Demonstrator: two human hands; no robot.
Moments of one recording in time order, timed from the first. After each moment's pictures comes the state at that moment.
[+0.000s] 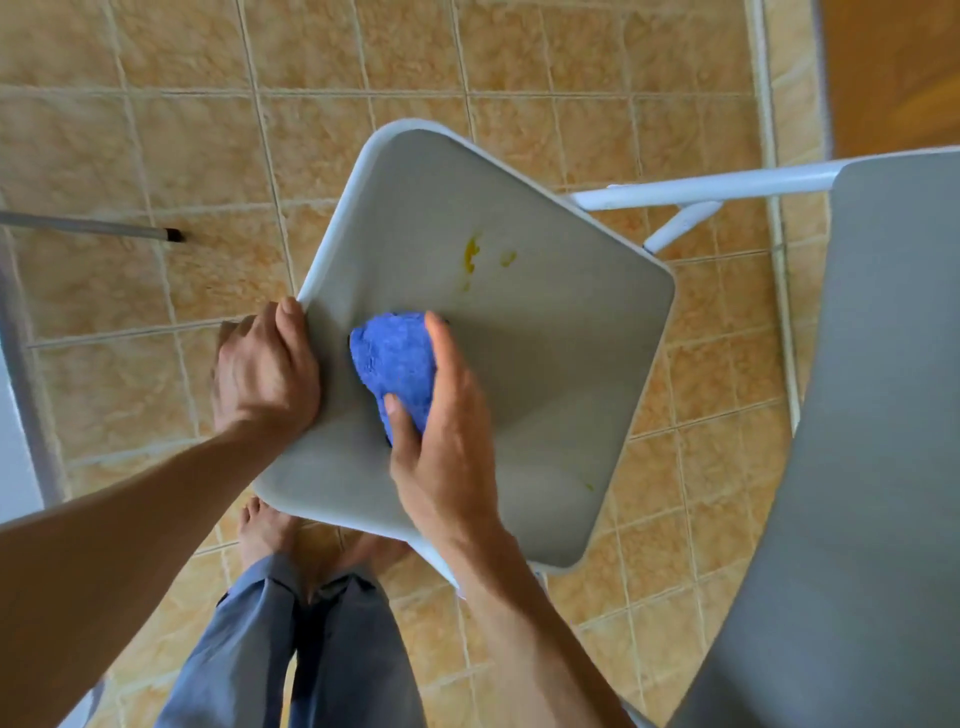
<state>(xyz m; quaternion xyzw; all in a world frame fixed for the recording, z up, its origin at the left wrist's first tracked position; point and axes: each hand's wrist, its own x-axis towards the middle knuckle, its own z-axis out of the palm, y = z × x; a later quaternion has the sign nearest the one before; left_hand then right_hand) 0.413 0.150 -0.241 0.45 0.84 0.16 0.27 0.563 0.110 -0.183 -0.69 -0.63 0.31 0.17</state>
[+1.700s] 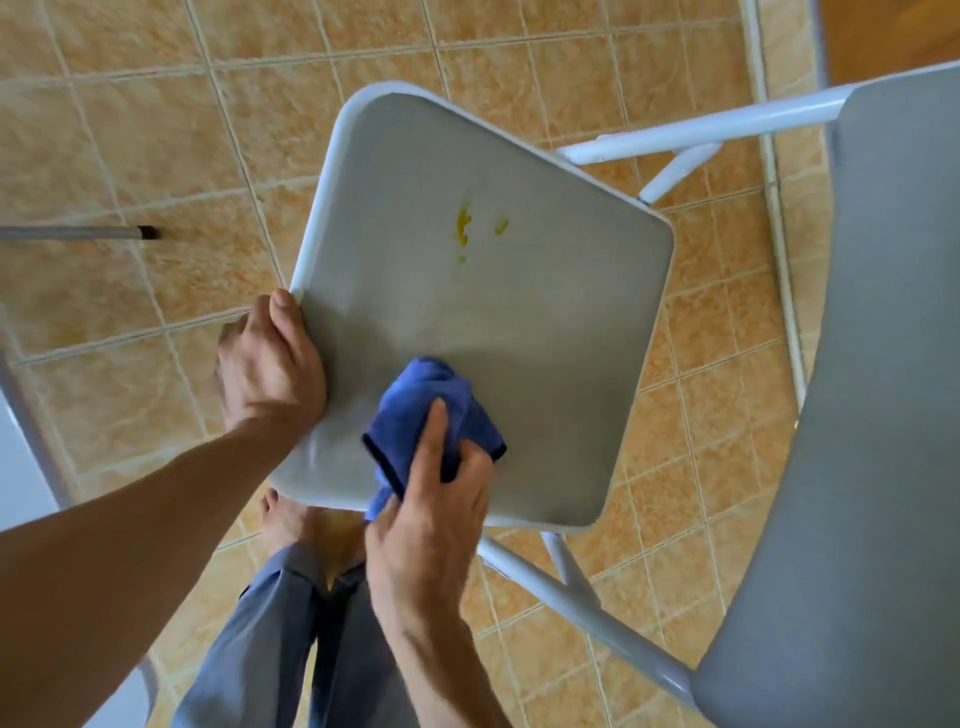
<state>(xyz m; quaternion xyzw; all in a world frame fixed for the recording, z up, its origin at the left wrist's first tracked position) 0.414 0.152 -0.254 0.44 0.84 0.18 0.27 0.529 0.036 -0.188 -0.83 -0.53 0.19 0.06</state>
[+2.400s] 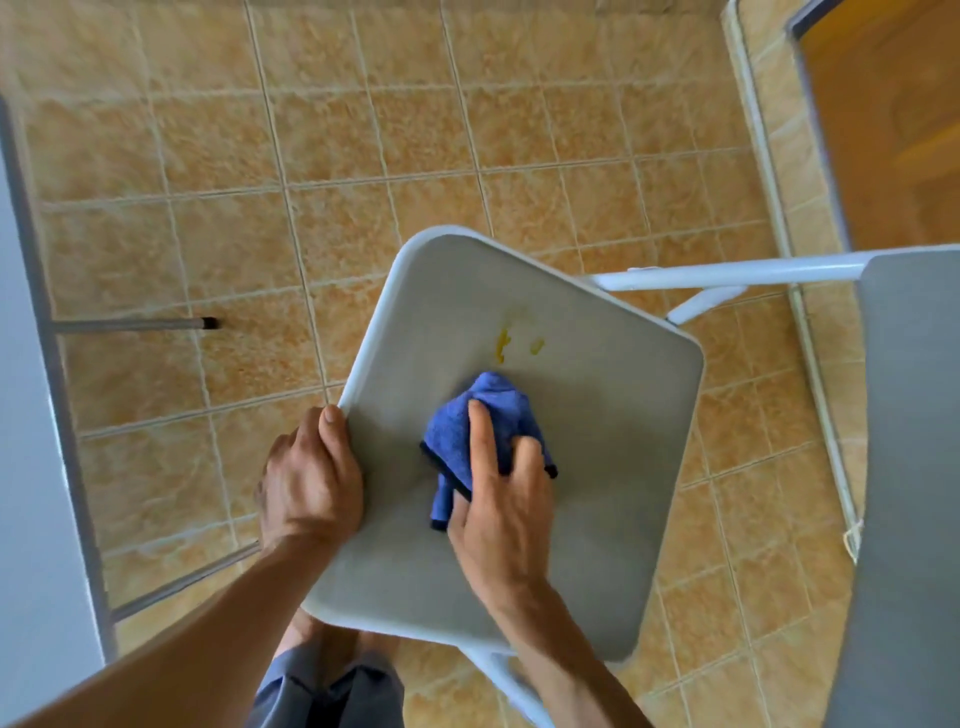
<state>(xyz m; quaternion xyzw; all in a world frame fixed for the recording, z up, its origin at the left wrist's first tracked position) 0.411 0.150 -0.252 0.43 0.83 0.16 0.31 0.576 0.134 -0.230 -0.72 -0.68 0.12 0.08</state>
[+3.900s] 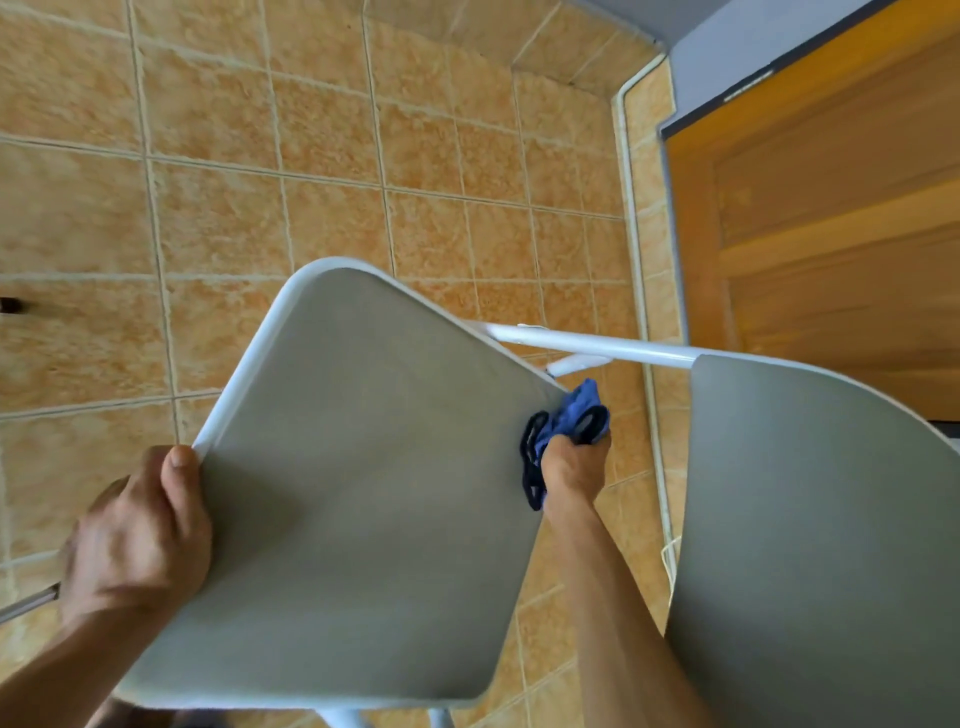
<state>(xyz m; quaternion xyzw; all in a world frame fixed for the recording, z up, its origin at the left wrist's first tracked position) 0.406 0.154 -0.253 0.46 0.83 0.14 0.29 0.739 0.258 -0.212 -0.93 -0.18 0.21 0.23</state>
